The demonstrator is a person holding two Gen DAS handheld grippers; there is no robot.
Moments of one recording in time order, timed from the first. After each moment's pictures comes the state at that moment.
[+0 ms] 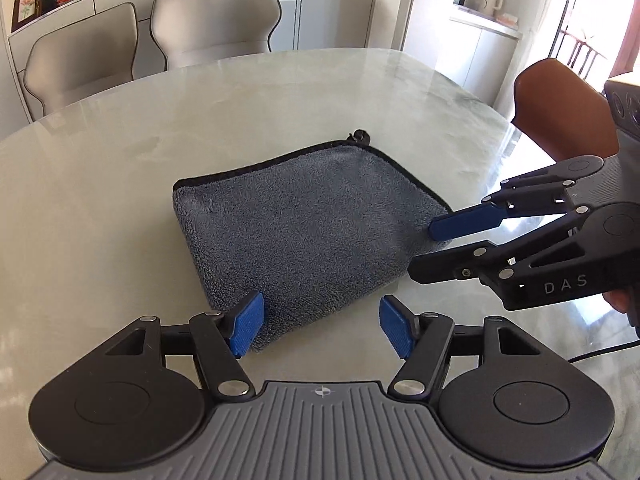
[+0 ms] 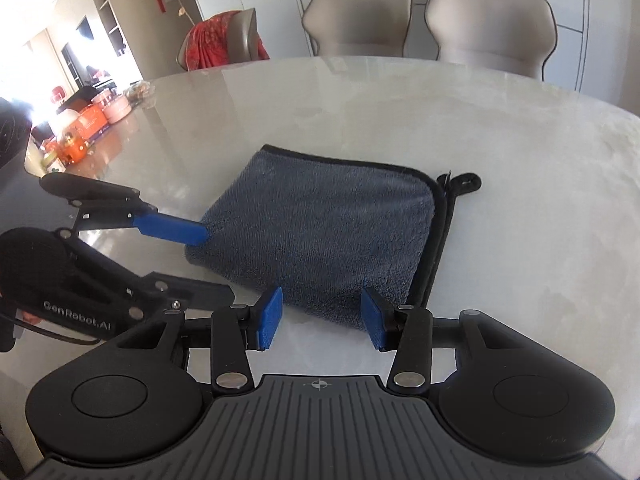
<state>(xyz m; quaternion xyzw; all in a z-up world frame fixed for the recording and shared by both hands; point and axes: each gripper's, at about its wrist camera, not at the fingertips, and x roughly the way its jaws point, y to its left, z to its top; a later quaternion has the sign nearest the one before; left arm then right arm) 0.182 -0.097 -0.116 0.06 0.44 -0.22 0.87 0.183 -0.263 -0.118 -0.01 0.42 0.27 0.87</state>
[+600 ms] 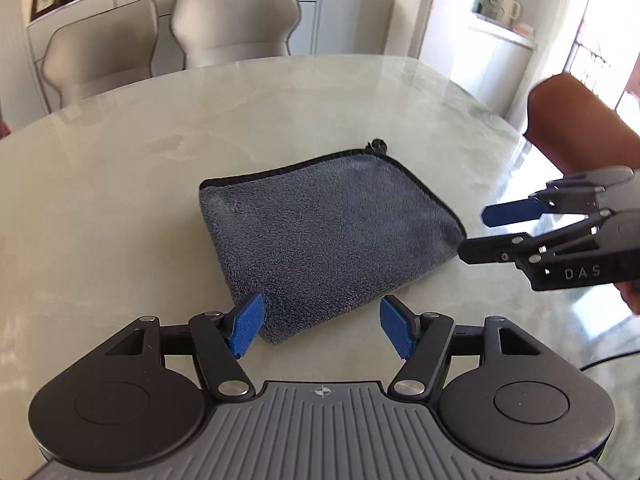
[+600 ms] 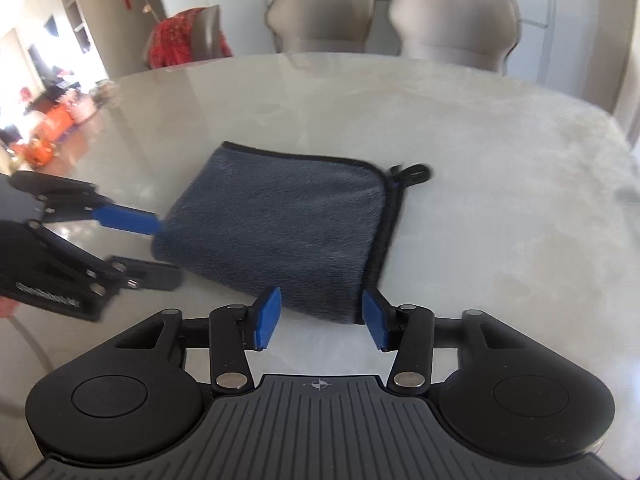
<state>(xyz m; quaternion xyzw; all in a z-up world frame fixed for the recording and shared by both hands) 0.166 -0.082 -0.097 0.02 0.44 -0.19 0.88 0.165 -0.276 -0.100 -0.03 0.42 0.18 0.89</state>
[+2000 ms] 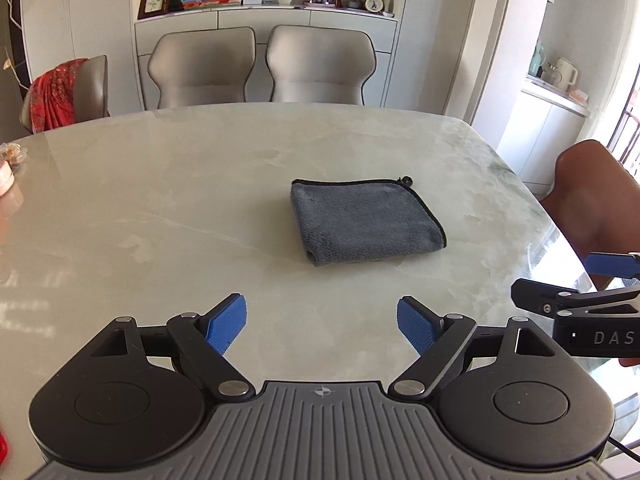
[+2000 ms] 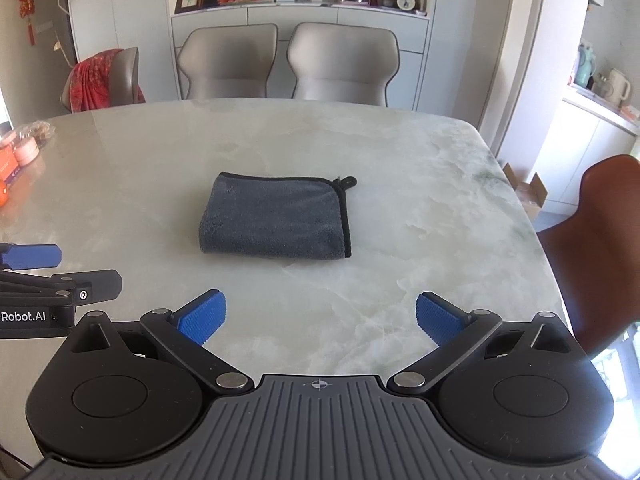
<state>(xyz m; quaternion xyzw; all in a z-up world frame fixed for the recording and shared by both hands) 0.024 -0.037 -0.006 -0.01 0.39 -0.08 0.91 0.009 -0.210 0.002 -0.02 0.39 0.01 0.92</state>
